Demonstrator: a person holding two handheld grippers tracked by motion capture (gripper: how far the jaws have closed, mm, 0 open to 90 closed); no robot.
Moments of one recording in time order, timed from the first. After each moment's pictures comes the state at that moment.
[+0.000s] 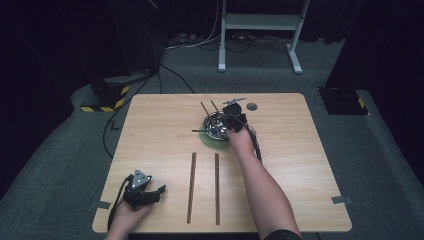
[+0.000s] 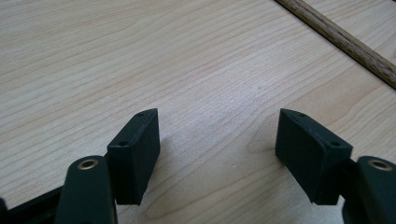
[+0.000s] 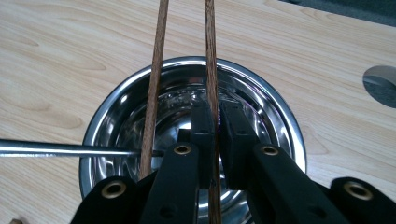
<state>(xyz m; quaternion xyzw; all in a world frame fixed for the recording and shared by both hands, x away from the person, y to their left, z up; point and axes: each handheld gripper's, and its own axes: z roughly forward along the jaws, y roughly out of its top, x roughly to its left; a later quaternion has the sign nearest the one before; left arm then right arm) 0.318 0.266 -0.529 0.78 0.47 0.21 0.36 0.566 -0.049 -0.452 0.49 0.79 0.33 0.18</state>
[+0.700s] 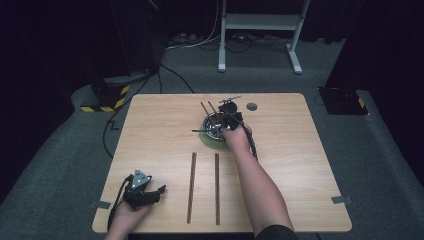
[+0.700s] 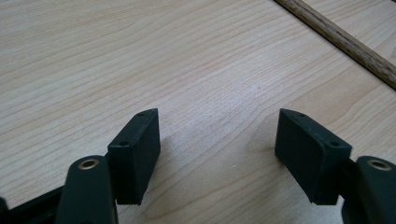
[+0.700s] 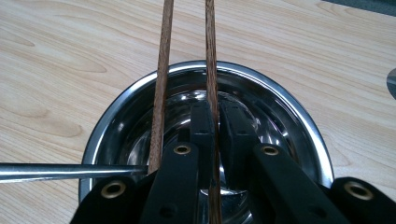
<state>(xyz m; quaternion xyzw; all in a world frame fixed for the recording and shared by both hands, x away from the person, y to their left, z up) 0.317 0.266 -0.529 0.78 0.47 0.21 0.36 0.577 -0.036 -0.457 0.50 0.79 0.32 0.17</state>
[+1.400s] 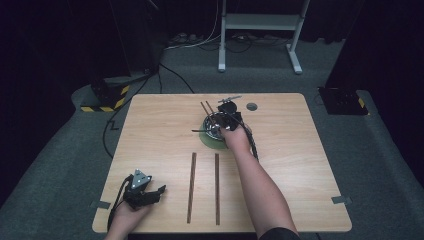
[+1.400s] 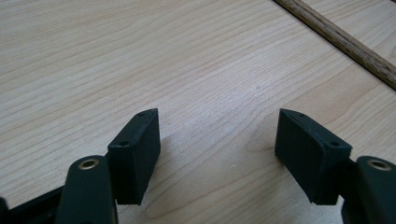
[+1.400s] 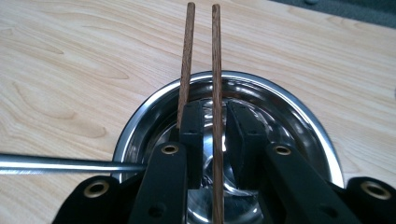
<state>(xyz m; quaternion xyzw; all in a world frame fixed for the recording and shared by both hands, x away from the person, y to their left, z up) 0.317 0.266 -0.529 0.78 0.47 0.21 0.36 0.566 -0.036 -0.445 0.48 0.79 0.34 0.17</state>
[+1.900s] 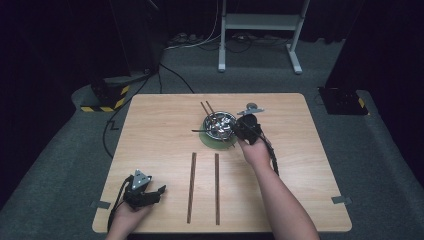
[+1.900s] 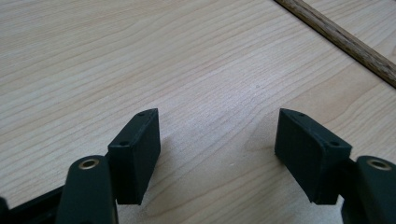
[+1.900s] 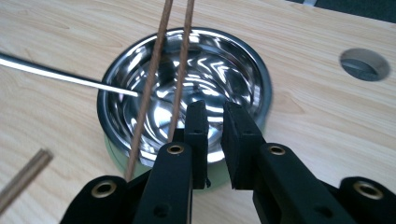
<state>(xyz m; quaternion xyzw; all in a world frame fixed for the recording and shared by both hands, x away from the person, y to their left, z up) 0.316 0.265 -0.529 0.78 0.46 0.22 0.35 0.515 -0.102 -0.450 0.46 0.79 0.37 0.18</state>
